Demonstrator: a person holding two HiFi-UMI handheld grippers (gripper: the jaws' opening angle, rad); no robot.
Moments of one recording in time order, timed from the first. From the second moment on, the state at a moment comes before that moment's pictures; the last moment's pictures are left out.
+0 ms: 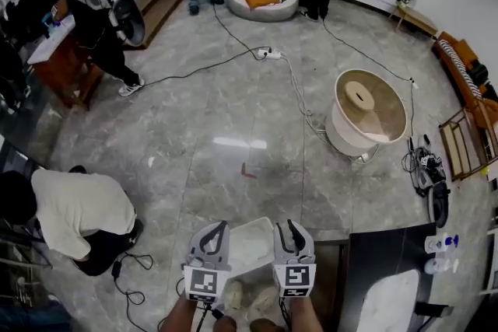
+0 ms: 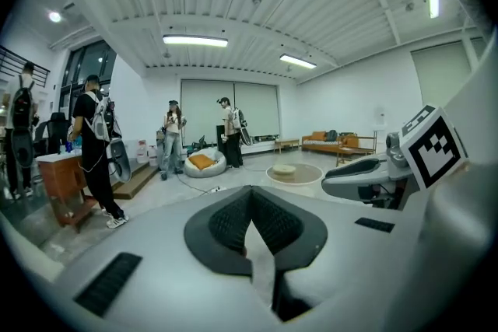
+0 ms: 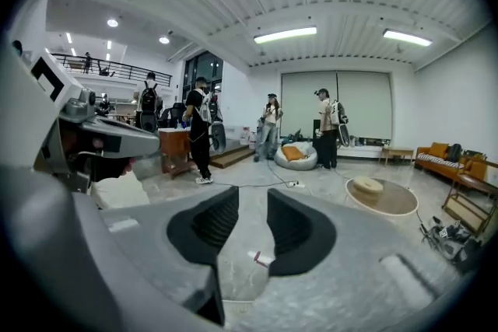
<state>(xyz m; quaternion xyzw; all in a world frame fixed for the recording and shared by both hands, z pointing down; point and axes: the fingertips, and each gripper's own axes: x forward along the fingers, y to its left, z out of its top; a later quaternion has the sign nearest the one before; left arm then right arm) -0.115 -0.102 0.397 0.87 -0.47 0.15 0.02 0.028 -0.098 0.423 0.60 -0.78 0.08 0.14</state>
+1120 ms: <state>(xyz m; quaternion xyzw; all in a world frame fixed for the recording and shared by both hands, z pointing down) -0.063 0.039 0.199 0.91 -0.39 0.12 -0.04 0.109 0.089 0.192 0.70 -0.71 0.02 0.07</state>
